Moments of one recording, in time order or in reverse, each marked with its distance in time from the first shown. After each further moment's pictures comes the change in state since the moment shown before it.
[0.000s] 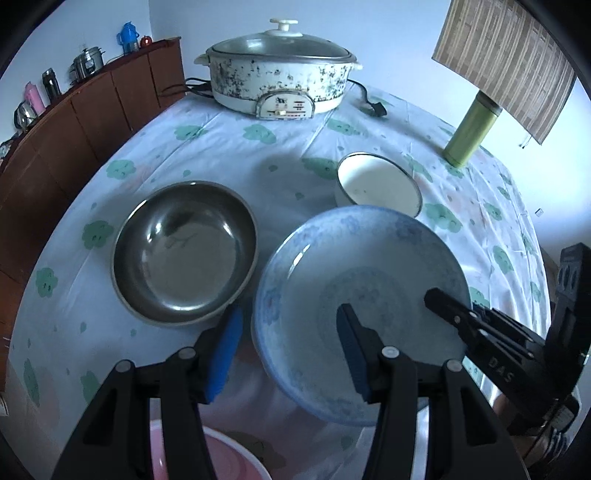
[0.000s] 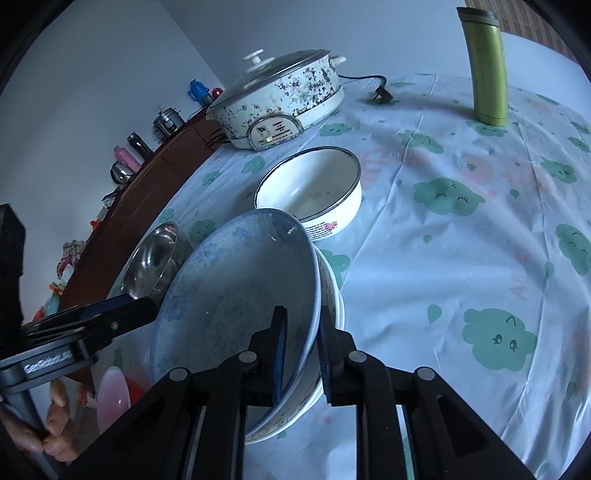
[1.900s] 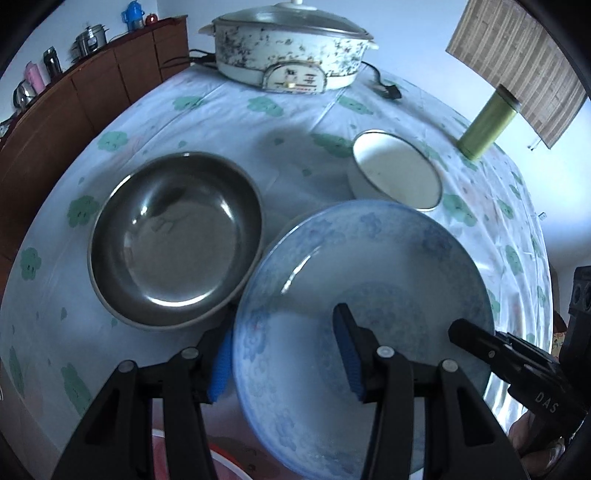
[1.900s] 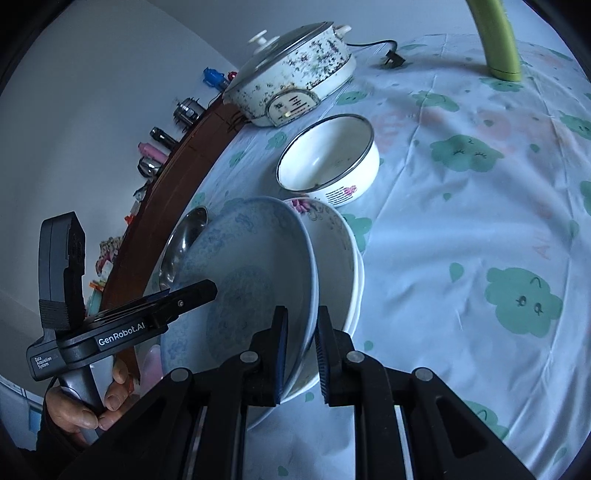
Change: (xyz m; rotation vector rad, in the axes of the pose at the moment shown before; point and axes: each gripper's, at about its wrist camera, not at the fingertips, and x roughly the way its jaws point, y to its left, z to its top) left arm 0.034 0.004 0.000 -0.044 0.079 -0.002; right arm 0.002 -0.014 -0.003 0.070 0.129 0.182
